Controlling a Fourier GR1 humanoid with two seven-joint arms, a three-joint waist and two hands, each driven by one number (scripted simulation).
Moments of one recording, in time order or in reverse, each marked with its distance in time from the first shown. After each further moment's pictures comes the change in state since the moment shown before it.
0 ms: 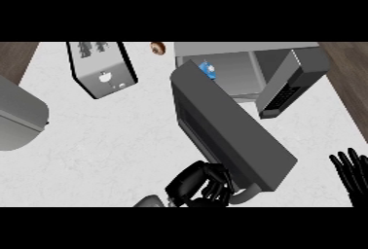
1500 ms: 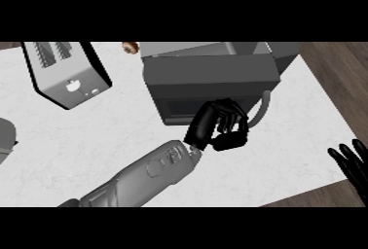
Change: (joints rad) left arm -0.518 -0.018 -0.050 0.240 0.472 0.508 -0.010; right arm 0.009 -0.104 0.081 -0.393 -0.255 0.037 0.288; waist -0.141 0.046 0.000
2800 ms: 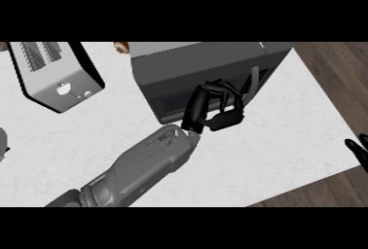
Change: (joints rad) left arm -0.080 -0.001 0.065 0.096 0.298 -0.015 -0.177; right arm -0.050 -0.067 -0.043 -0.068 -0.149 -0.022 0.090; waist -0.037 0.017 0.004
